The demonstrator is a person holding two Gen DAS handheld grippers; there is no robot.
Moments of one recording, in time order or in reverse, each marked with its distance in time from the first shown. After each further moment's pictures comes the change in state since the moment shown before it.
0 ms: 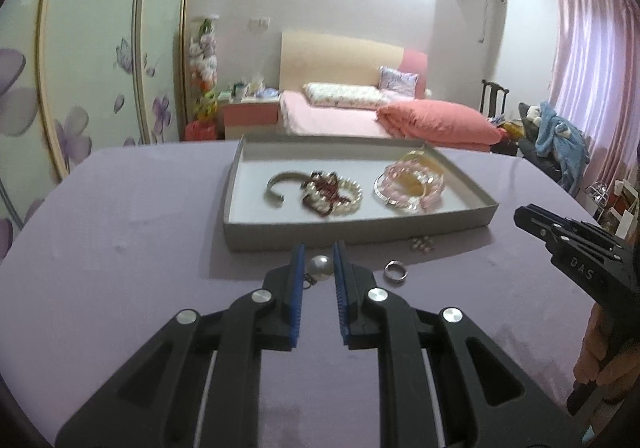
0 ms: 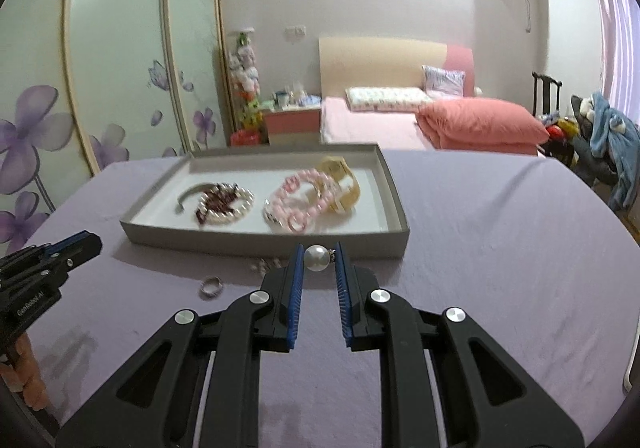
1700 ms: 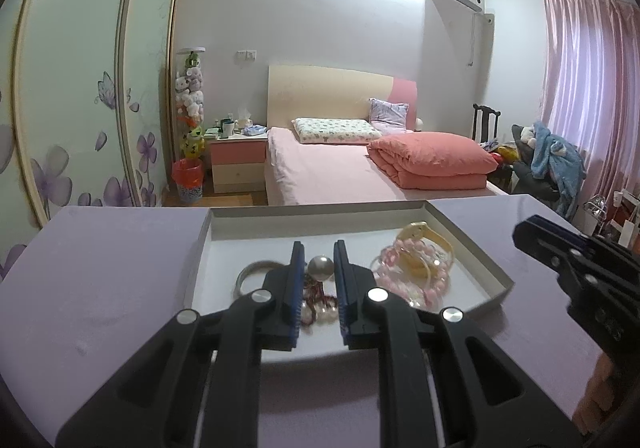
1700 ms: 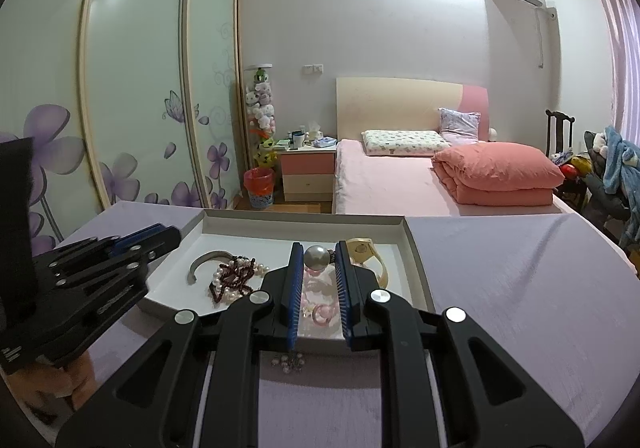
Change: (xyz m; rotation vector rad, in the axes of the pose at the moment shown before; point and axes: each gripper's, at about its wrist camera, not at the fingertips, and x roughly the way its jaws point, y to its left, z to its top) left arm 0.072 -0.013 0.062 0.028 -0.110 -0.028; right arm 0.022 0.017 0.046 -0.039 -0.129 0.035
